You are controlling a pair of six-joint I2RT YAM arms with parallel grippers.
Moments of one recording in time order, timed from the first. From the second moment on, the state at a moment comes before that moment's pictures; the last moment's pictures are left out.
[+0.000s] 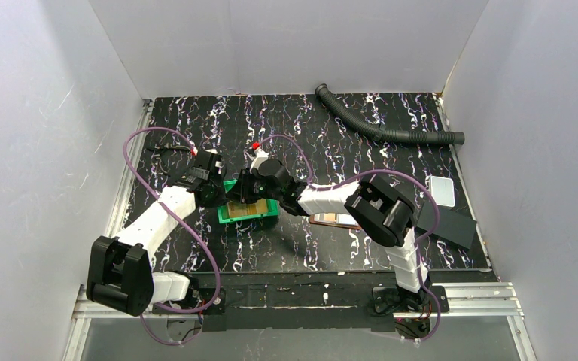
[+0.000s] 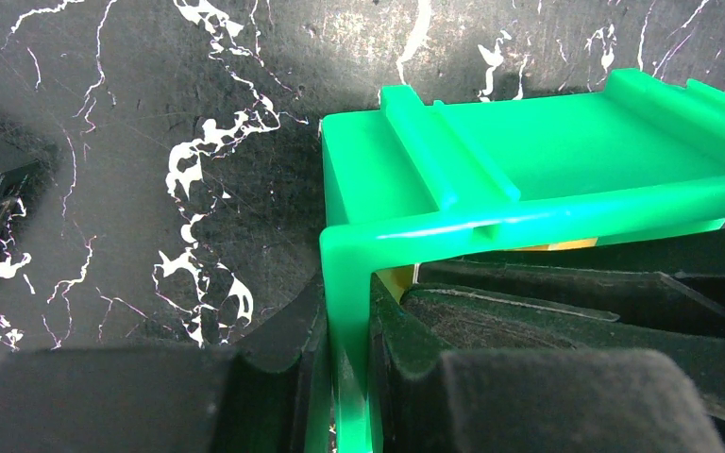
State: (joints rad) left arm -0.31 1.29 0.85 -0.64 -0.15 -0.43; right arm 1.00 2.08 1.29 0.49 -0.22 0.82
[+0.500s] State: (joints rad) left arm -0.31 1.29 0.85 -0.64 -0.15 -0.43; right arm 1.01 2.11 1.31 0.45 -0.22 0.80
